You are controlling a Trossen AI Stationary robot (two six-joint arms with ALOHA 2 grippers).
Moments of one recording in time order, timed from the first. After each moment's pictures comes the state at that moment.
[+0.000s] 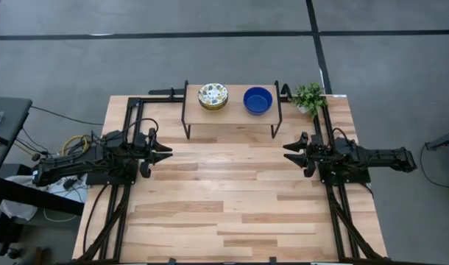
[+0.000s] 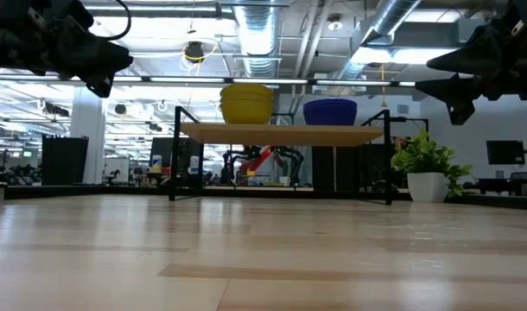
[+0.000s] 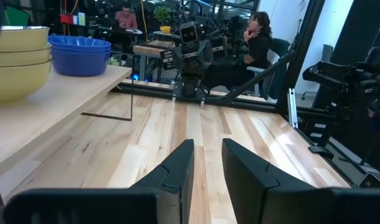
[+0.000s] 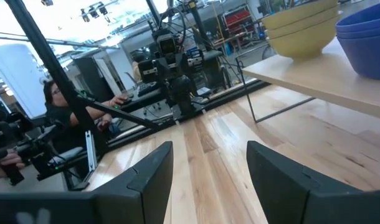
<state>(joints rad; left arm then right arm) 0.21 0.00 0.13 -0.01 0.24 -0.09 0.01 0.00 0.02 0.01 0.08 0.33</state>
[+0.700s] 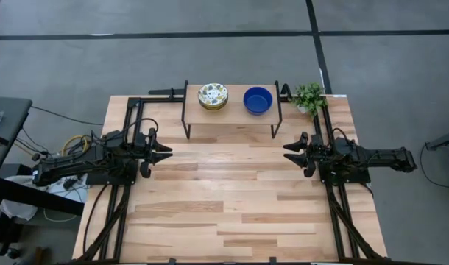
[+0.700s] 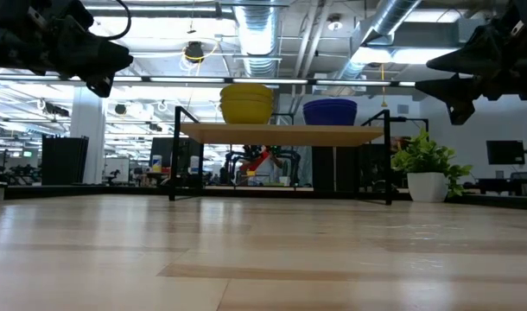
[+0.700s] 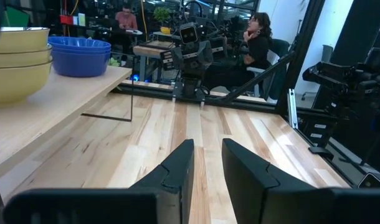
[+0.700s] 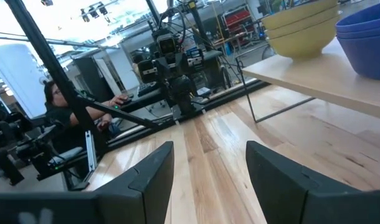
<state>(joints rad) 0.21 0.00 0.13 -0.01 0.24 -0.09 0.01 0.00 0.02 0.01 0.08 0.33</state>
